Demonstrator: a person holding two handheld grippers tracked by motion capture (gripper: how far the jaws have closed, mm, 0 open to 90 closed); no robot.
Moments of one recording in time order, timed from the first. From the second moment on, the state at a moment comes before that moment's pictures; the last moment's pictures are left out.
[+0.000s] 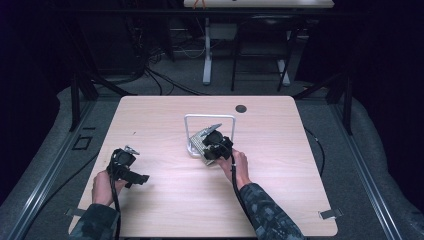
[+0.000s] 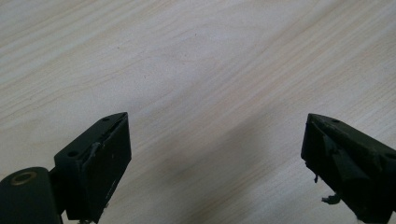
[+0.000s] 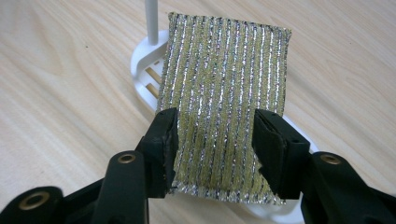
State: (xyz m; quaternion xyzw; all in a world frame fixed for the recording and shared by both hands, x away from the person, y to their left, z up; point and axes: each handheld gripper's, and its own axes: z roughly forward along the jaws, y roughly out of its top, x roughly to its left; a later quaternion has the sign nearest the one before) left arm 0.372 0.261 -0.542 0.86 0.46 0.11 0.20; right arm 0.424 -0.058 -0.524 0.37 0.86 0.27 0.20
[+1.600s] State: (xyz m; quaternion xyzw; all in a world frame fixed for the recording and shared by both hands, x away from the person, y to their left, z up) left arm 0.372 0.253 -0.543 0.87 0.44 0.11 0.20; right arm 0.313 -0.239 -0.532 0.44 0.86 0.23 0.15
